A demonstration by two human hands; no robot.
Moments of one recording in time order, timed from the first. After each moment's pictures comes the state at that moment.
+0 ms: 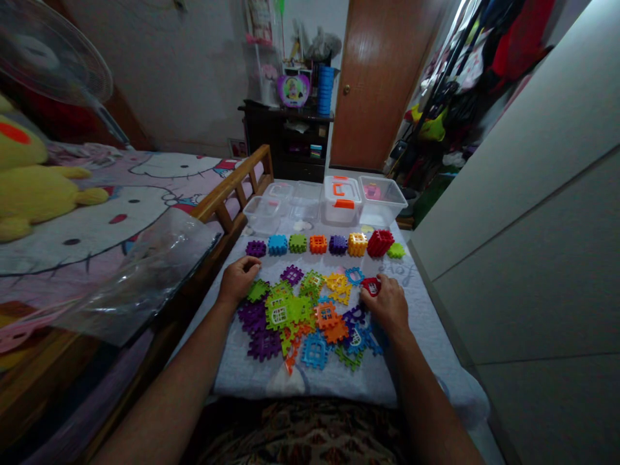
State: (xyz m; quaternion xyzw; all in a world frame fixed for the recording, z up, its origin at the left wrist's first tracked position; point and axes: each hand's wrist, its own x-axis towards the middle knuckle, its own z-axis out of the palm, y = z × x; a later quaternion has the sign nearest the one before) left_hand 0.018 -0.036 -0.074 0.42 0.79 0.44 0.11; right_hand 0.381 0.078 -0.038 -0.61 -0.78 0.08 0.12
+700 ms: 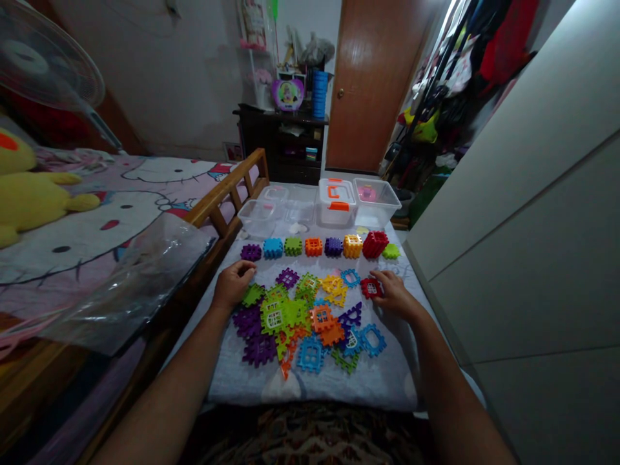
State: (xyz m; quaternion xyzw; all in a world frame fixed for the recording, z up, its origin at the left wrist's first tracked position) left_hand 0.019 -0.037 -0.074 0.42 0.79 0.44 0.10; right_hand 0.430 0.136 -0.047 -0.44 -0.88 0.16 0.05
